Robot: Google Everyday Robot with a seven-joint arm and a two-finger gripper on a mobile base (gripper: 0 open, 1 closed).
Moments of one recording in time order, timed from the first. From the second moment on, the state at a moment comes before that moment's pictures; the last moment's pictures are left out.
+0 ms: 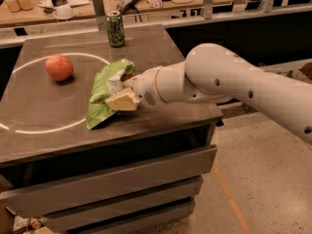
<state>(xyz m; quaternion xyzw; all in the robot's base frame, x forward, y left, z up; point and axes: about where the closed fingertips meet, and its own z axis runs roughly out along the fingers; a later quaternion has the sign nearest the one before) 0.554 0.093 0.868 -0.48 0.71 0.29 0.43</state>
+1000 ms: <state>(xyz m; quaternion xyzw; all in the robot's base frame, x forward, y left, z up) 0.567 0.095 0.947 -0.50 0.62 0.32 0.51</state>
